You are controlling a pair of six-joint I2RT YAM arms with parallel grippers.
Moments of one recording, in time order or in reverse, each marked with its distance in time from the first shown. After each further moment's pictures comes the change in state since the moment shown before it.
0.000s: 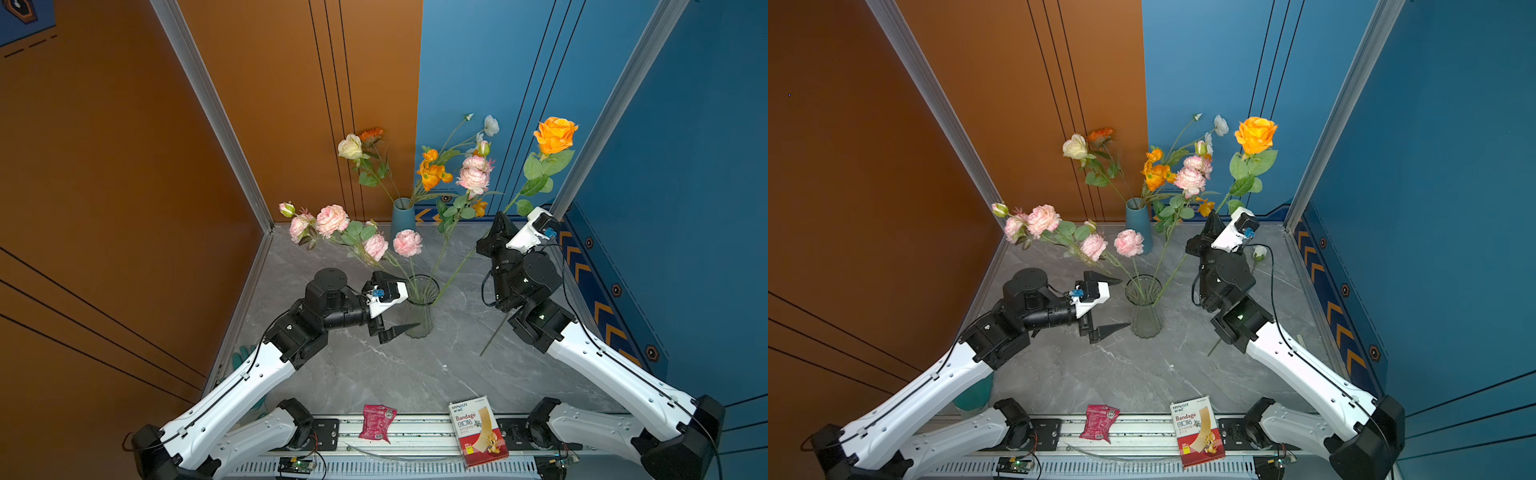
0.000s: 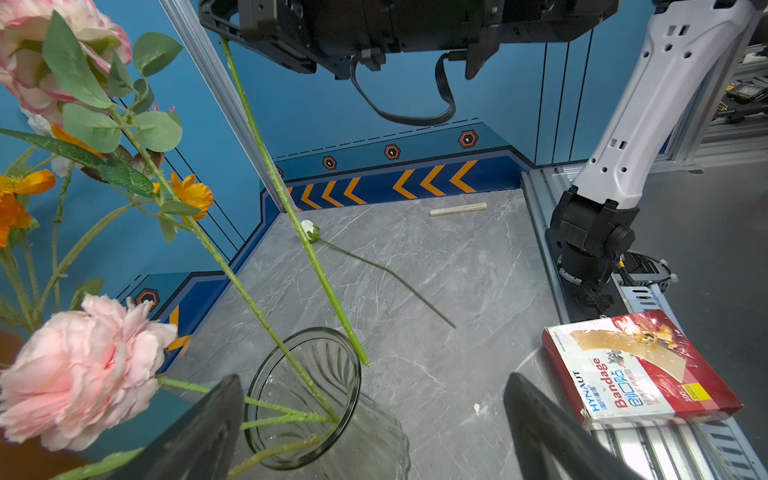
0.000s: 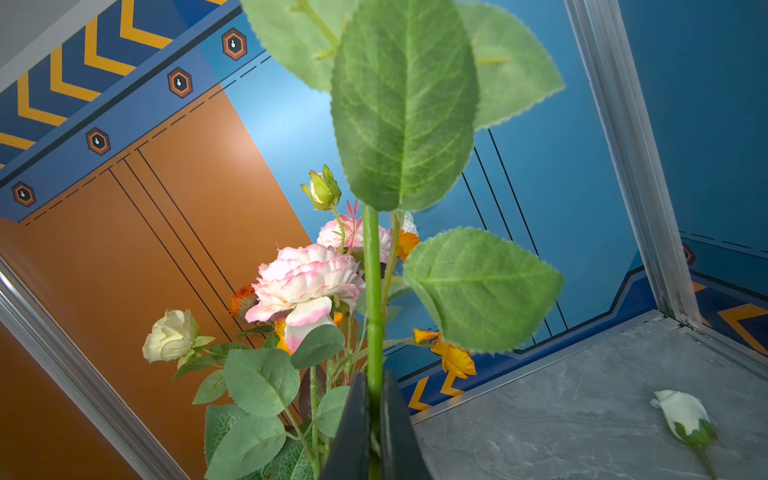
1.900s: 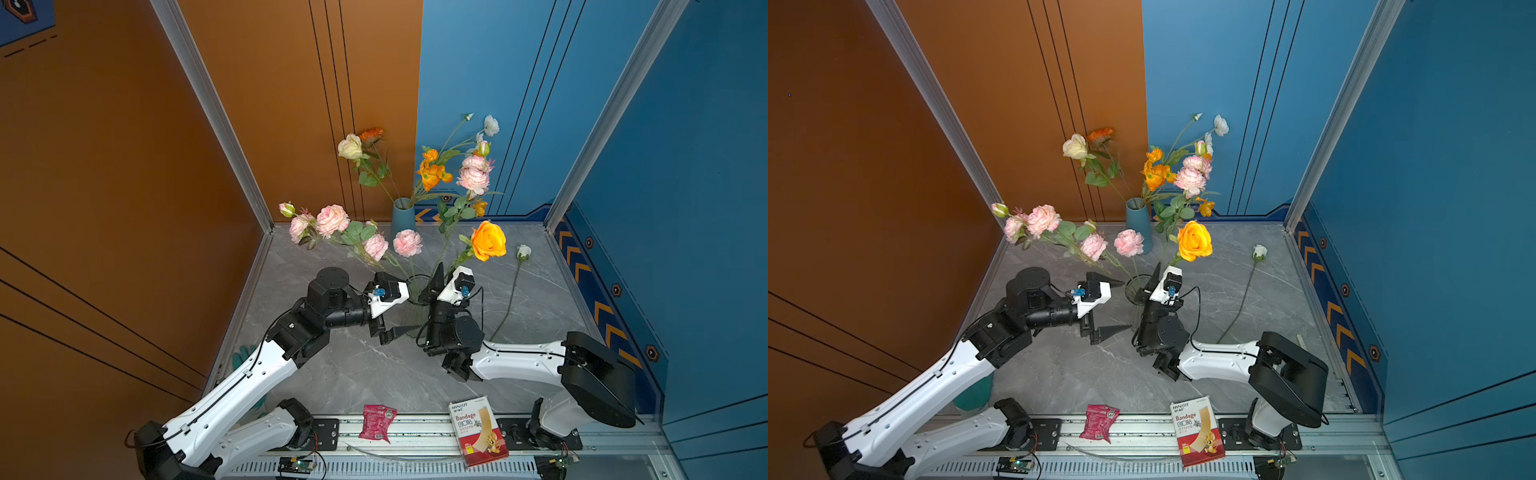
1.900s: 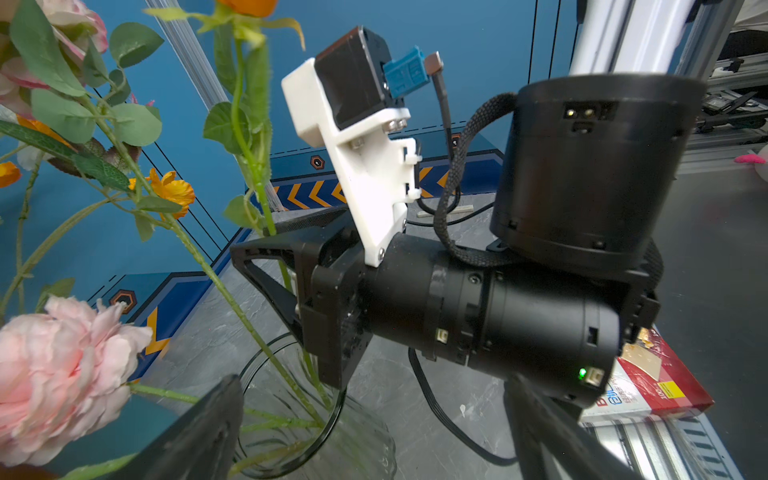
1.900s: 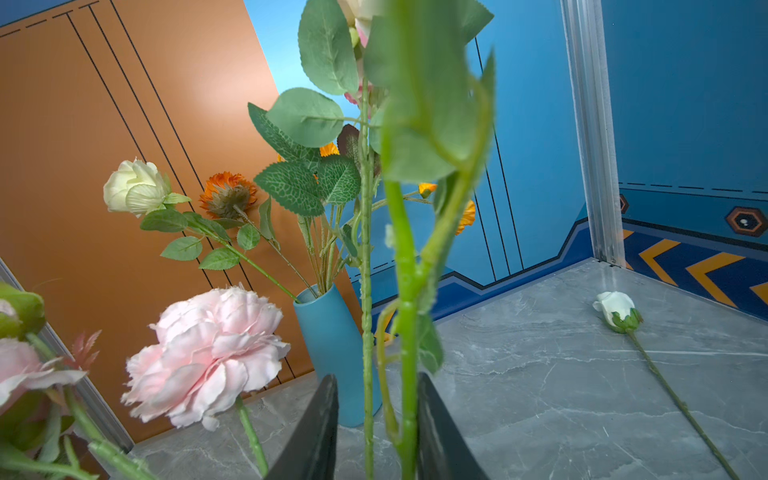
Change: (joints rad) left arm 0.005 0.015 0.000 0.000 0.036 -0.019; right arm 0.420 0.439 -0.266 0.965 0.507 -0.475
